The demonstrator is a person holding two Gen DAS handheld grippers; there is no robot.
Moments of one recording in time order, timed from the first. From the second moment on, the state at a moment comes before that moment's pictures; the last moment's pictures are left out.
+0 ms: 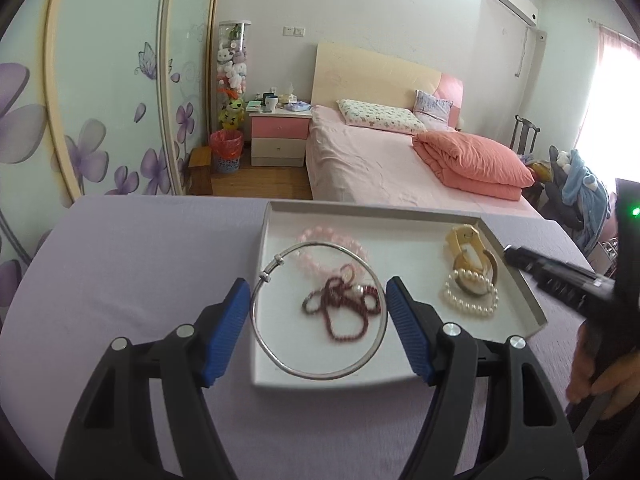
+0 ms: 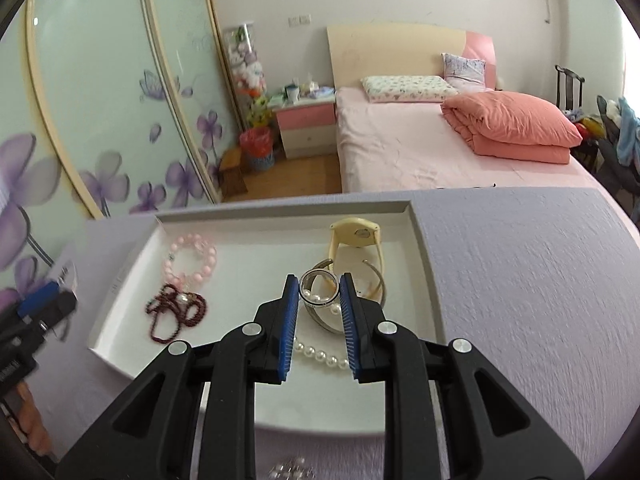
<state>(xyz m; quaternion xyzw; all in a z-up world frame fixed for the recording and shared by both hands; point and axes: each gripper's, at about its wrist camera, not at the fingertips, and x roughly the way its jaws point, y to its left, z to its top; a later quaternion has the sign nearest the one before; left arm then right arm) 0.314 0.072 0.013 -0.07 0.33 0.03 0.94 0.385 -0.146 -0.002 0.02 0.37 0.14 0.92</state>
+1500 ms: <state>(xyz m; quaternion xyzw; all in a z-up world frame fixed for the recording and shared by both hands) 0.385 0.032 -0.021 -0.06 0.37 0.00 0.93 0.376 -0.166 -0.025 -0.01 0.36 0.12 0.93</state>
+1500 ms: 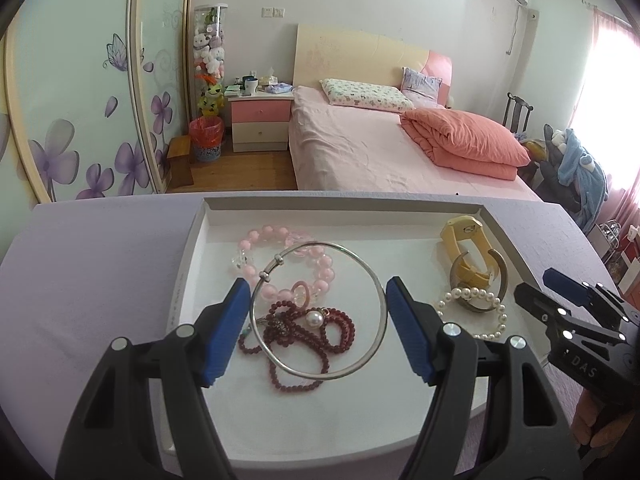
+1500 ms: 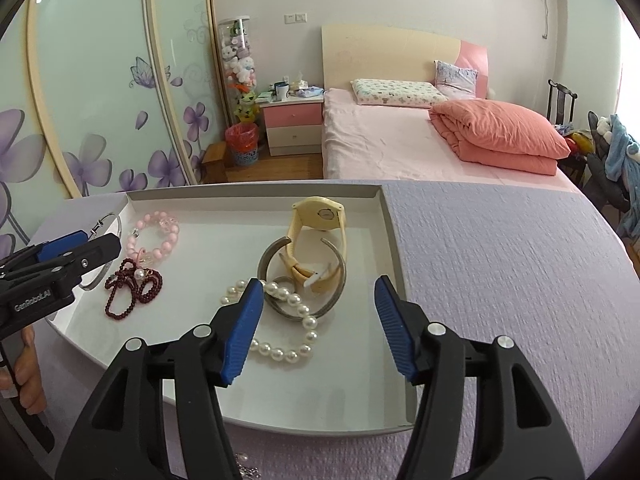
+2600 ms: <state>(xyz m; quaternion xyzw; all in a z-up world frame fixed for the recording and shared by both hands) 0.271 0.058 0.020 -0.06 0.32 0.00 0.94 0.297 -0.167 -0.011 -0.02 0.35 0.14 0.93</state>
